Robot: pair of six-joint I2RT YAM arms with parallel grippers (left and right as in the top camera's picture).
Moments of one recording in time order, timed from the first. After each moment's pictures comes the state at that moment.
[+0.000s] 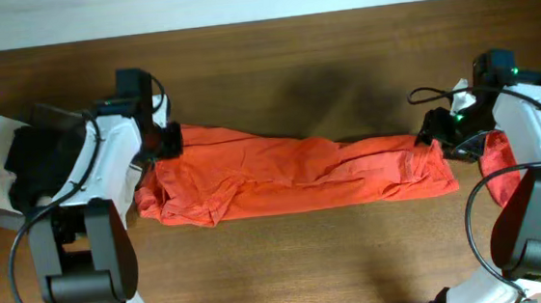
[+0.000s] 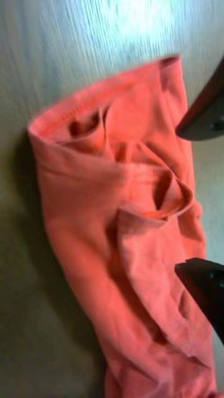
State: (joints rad) left arm -0.04 1.93 1.40 -0.83 0.06 -0.06; right arm -0.29 1.81 1.35 -1.08 -0.28 0.13
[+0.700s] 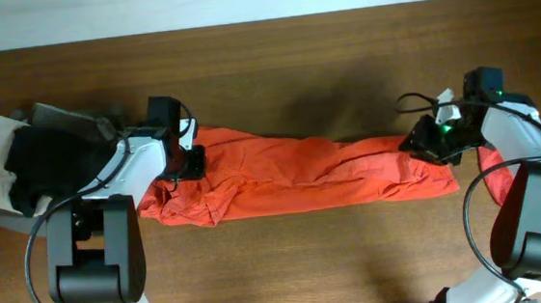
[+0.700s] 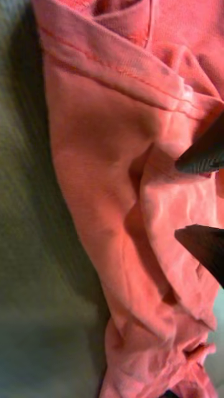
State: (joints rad) left arm -0.12 1.93 1.21 -0.65 0.09 -0.04; right arm -0.29 1.82 1.19 -0.85 -0.50 0.15
